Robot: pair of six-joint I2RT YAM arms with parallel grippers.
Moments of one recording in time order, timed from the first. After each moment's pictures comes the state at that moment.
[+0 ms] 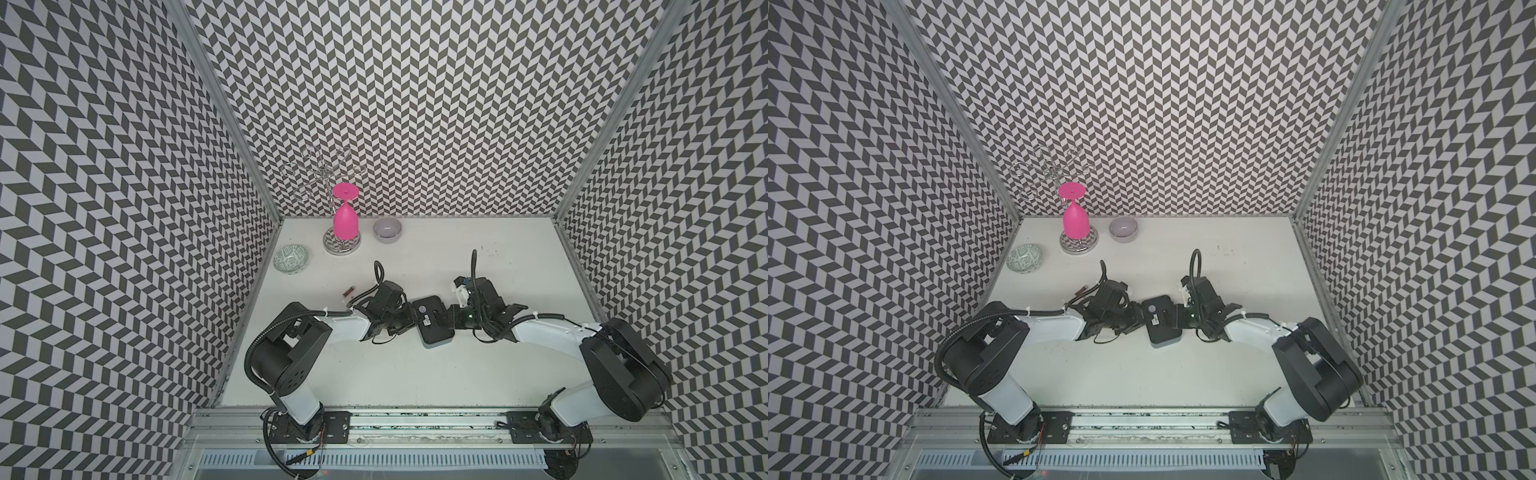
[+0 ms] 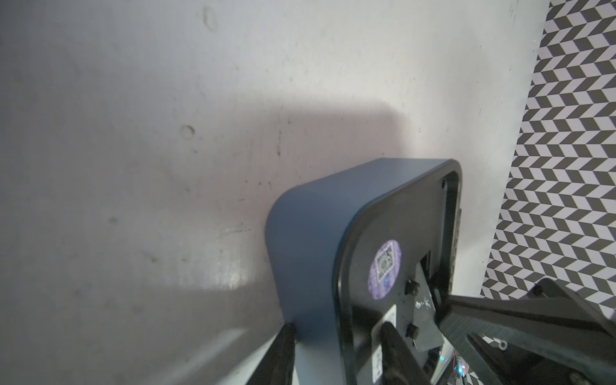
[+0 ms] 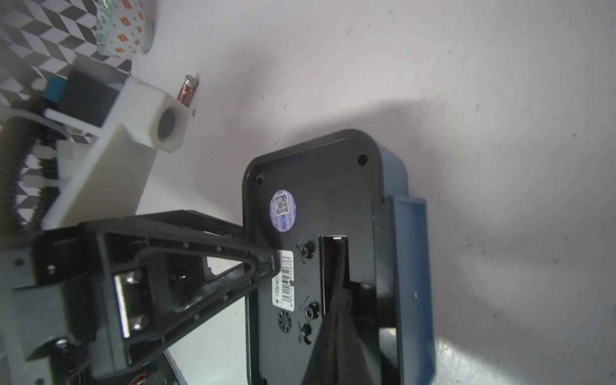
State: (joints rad) left arm -0.66 1.68 0.73 0.14 0.35 -1.00; right arm 0.58 1.51 0.69 -0.03 -0.34 0.59
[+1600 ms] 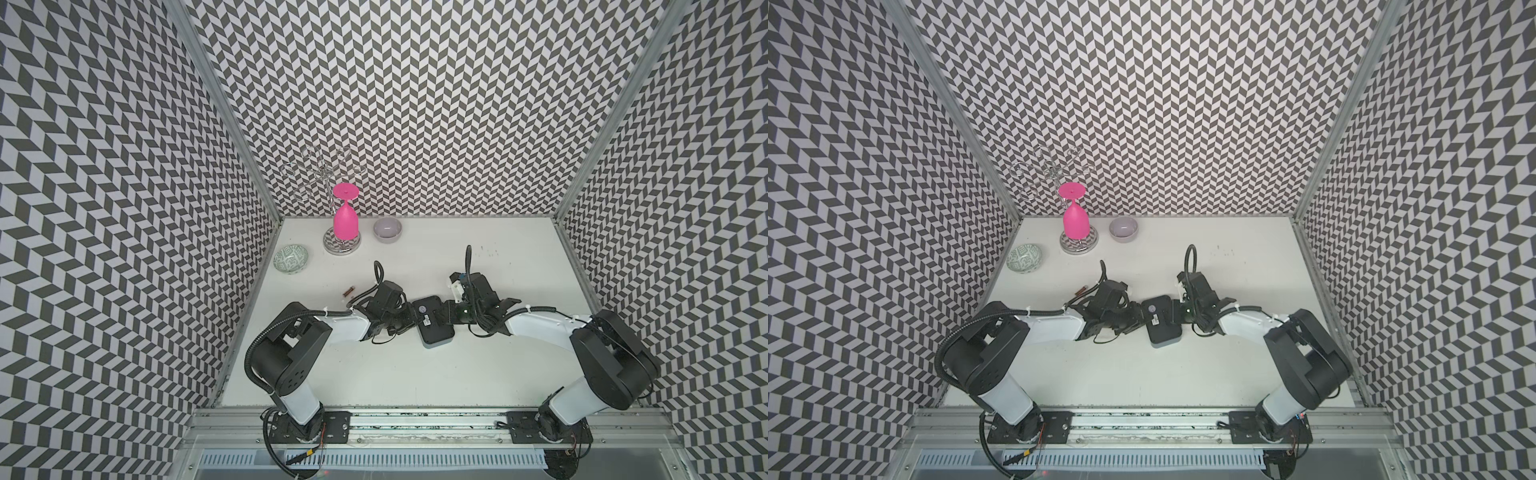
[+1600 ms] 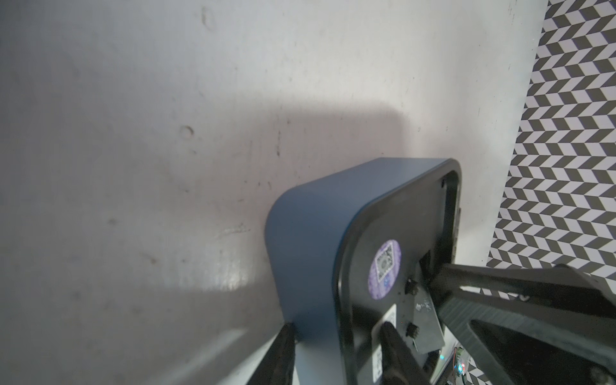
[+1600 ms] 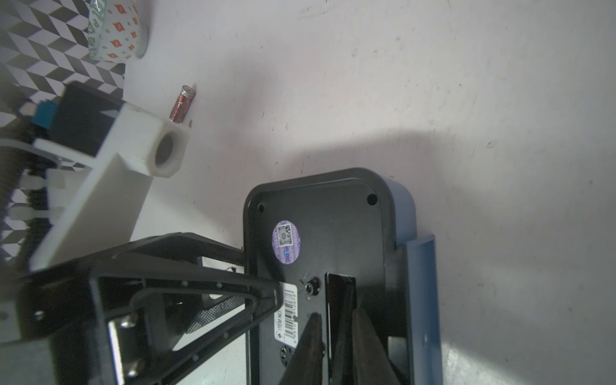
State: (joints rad) left arm -0.66 1.68 0.73 0.14 0.35 -1.00; right arm 0.59 1.57 0.76 -0.04 -0.33 0.56
